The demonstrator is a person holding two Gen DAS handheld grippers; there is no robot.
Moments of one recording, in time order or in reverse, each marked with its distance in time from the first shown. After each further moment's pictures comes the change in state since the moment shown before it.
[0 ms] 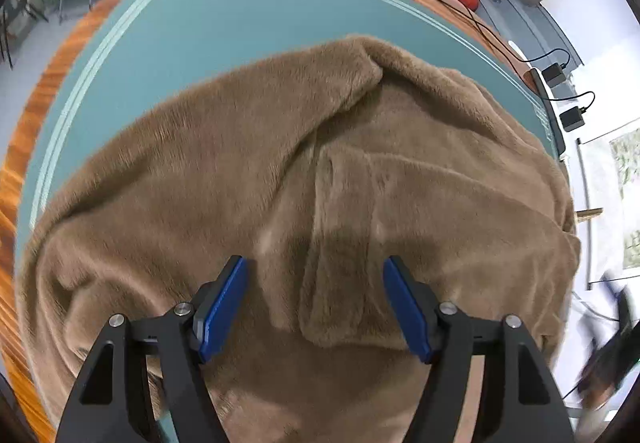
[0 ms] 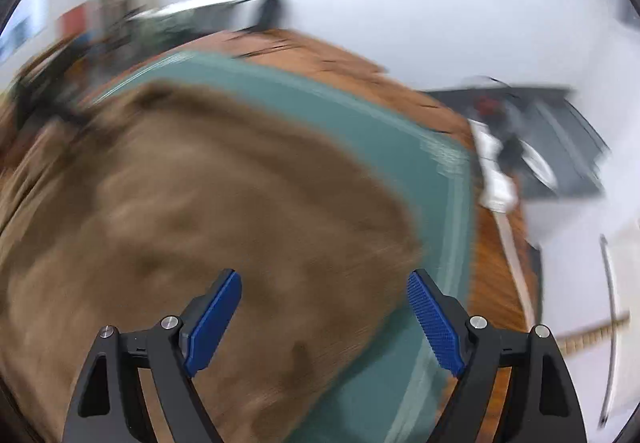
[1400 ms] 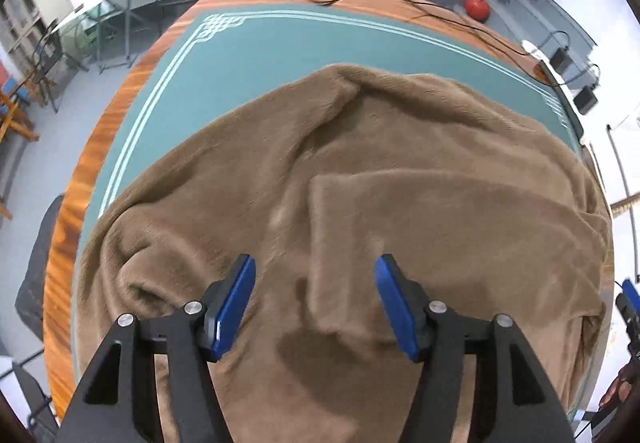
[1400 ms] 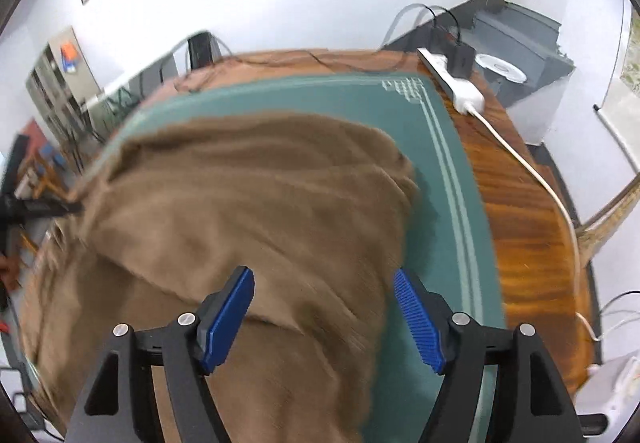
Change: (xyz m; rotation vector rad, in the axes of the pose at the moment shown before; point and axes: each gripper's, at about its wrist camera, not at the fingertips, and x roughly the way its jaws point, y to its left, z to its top) left arm -0.042 -0.046 -0.050 0.125 -0.179 0.241; right arm -0.022 -0.029 -0.022 0.505 -0.053 -0.002
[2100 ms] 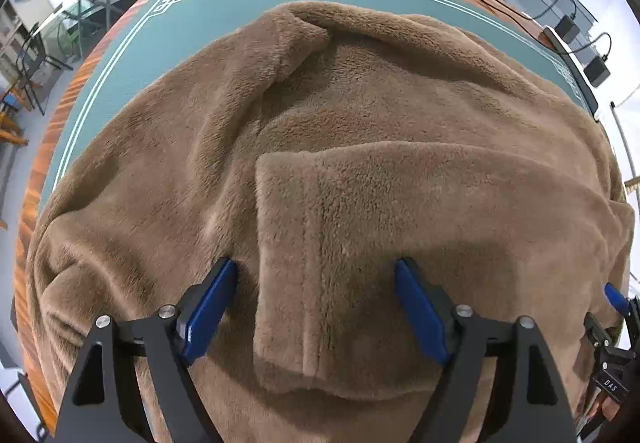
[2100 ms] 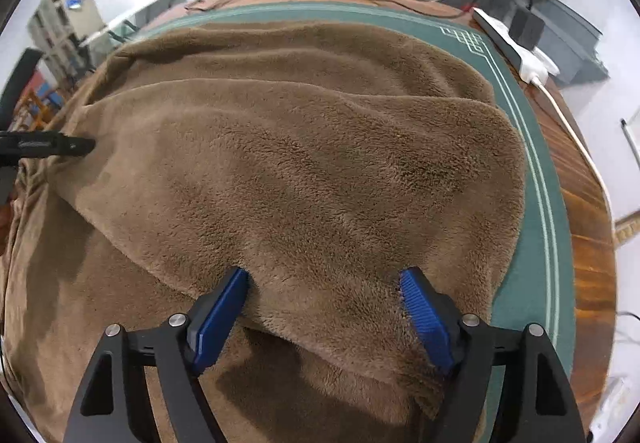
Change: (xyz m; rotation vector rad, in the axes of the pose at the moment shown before) left arm 0.050 -0.018 0.015 -0.009 0.072 0.010; right arm 0.078 0.045 -0.019 -0.101 0.219 -0.064
